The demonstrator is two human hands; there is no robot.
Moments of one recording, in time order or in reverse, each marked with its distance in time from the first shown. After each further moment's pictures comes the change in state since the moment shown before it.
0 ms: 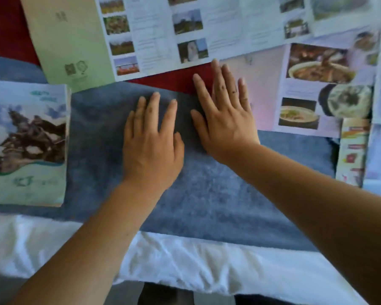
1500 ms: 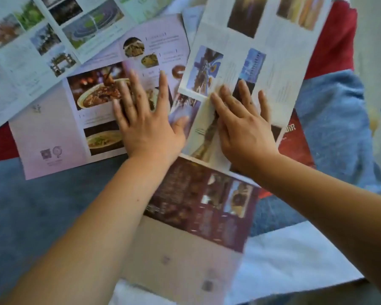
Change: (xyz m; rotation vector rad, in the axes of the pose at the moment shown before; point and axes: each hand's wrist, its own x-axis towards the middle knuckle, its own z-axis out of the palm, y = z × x) left_hand 0.078 0.342 0.085 0.208 -0.082 0.151; right_hand -0.178 0.333 -0.052 0.171 0.031 0.395
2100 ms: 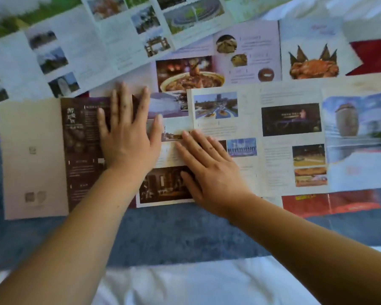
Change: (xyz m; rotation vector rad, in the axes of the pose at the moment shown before) left_hand -0.031 -0.183 0.018 -0.046 0.092 -0.131; right_hand -0.028 -0.160 0.066 0.078 -0.126 -0.462
